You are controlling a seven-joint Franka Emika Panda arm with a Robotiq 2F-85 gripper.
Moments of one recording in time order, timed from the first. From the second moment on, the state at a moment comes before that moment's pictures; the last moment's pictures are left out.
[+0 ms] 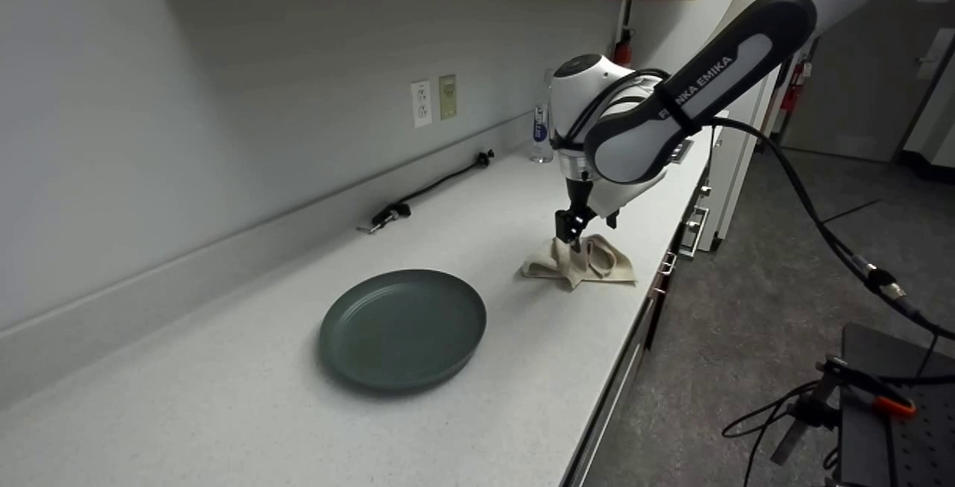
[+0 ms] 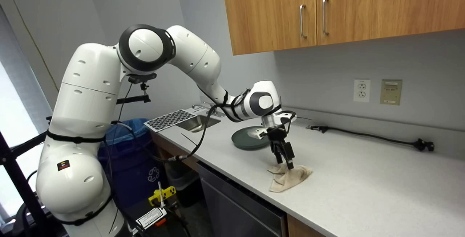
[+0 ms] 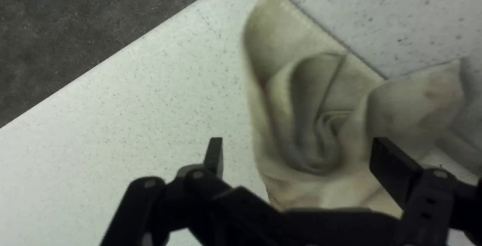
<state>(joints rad) 0.14 0.53 -0.23 -1.90 -0.31 2.35 0.52</state>
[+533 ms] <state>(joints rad) 0.14 0.47 -0.14 -1.92 -0.29 2.28 0.39</state>
